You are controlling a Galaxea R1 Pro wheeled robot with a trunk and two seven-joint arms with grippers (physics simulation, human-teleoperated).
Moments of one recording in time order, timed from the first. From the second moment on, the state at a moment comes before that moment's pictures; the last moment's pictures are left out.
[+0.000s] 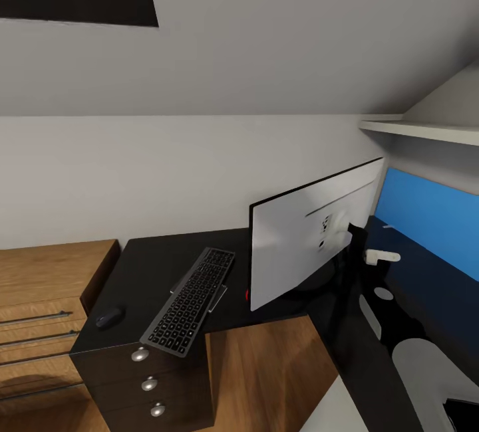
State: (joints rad) left arm 0.21 0.01 -0.07 -0.40 0.27 -0.59 0.04; right arm -0.77 -0.17 -0.11 -0.58 -0.01 -0.21 -0.14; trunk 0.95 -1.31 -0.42
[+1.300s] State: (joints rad) left arm 0.21 0.00 -0.07 -0.40 0.27 -0.59 0.05; right arm -0.77 -0.17 -0.11 -0.58 -0.01 -0.21 -0.14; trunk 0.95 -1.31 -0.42
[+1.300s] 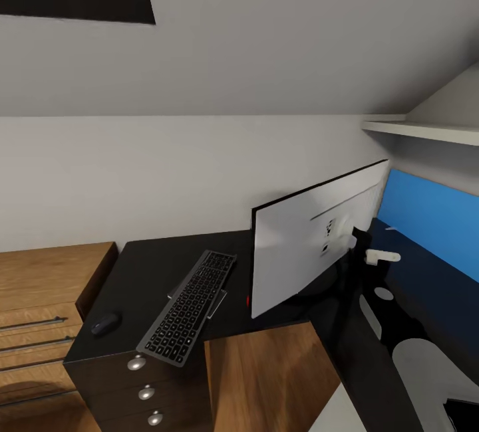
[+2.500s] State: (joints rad) left arm 0.21 0.00 -0.07 -0.40 0.27 -0.59 0.04; right arm -0.77 -0.17 -0.11 -0.58 -0.01 -0.21 -0.14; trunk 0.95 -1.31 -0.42
